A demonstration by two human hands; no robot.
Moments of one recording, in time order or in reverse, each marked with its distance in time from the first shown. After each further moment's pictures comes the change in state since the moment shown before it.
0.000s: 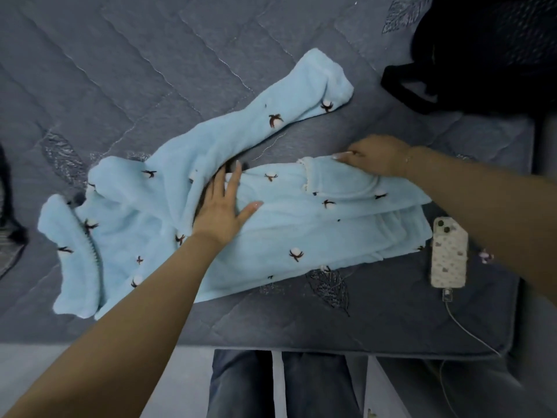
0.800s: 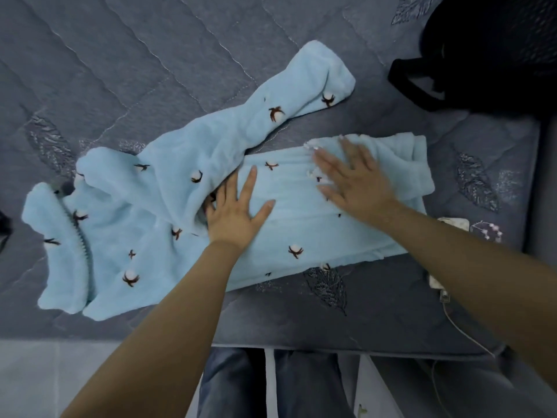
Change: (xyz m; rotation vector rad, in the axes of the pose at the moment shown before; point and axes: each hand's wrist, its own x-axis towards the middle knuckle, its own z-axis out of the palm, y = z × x) left_hand -0.005 0.016 0.042 0.051 0.069 -0.095; right_hand -0.012 -0.010 0.088 -0.427 0.370 -0.193
